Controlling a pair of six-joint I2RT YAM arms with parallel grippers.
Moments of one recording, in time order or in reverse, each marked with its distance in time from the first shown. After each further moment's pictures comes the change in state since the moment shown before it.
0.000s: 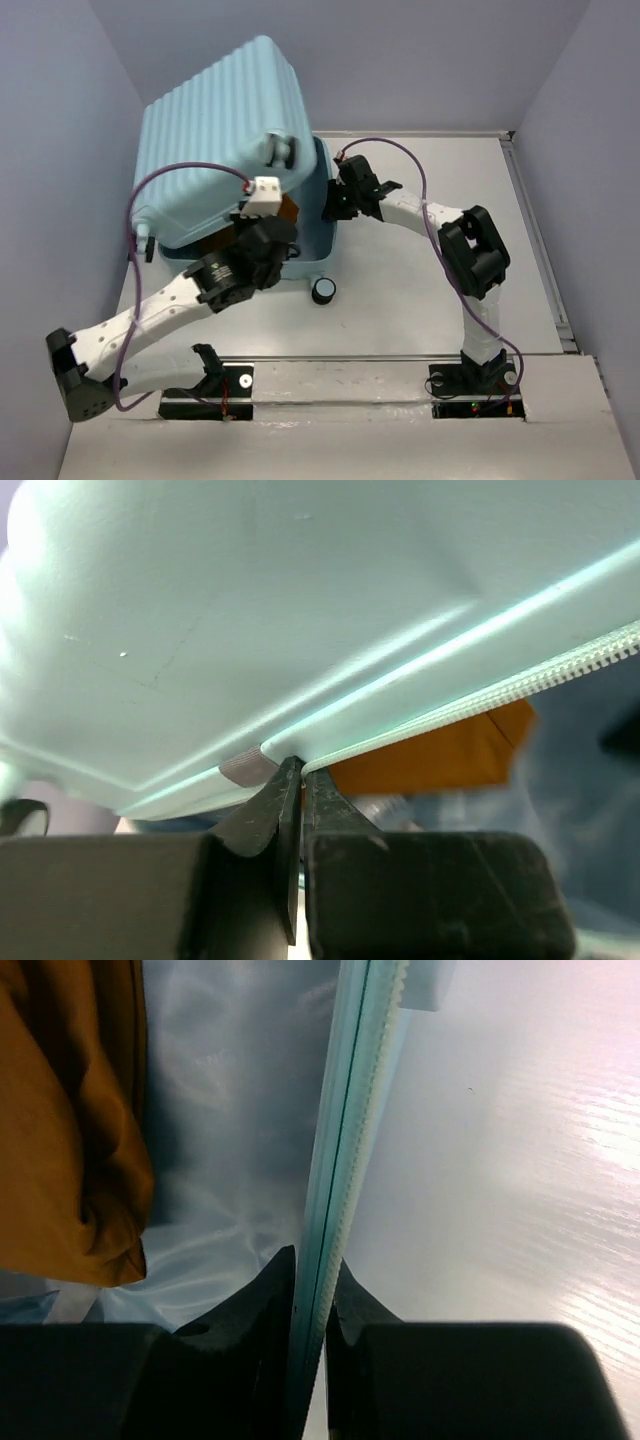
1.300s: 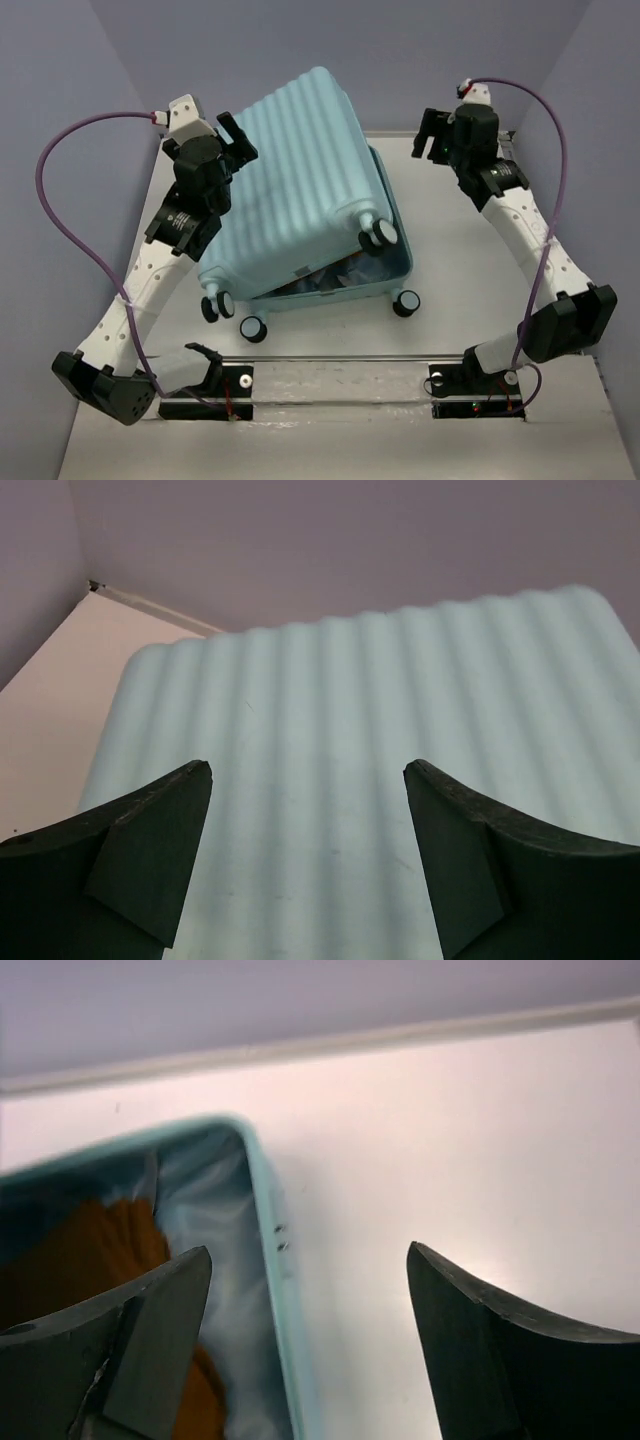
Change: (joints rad) left arm 0.443 0.166 0.278 0.222 0.594 -0.205; right arm -0.311 -0.568 -0.048 -0.178 0.367 -0.224
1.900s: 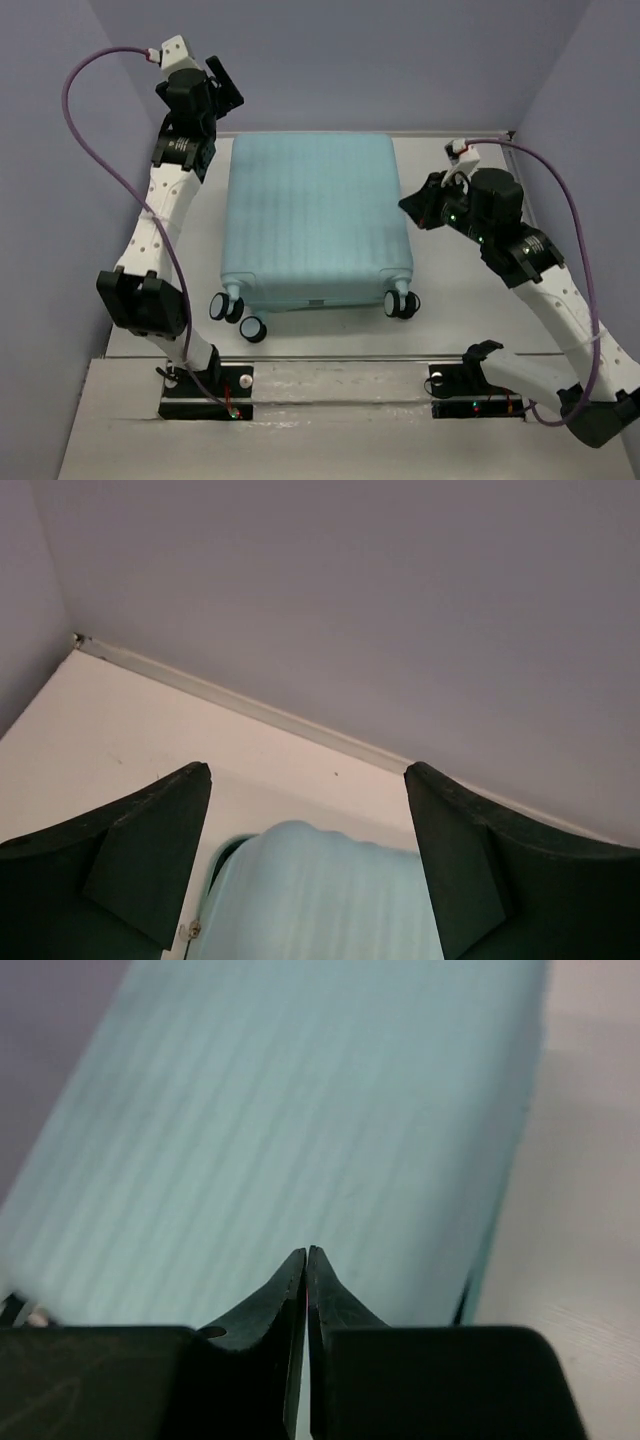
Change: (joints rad) left arm 0.269 0.374 0.350 0.025 0.251 0.014; right arm 0.100 -0.445 -0.306 -0.046 -0.280 0.080
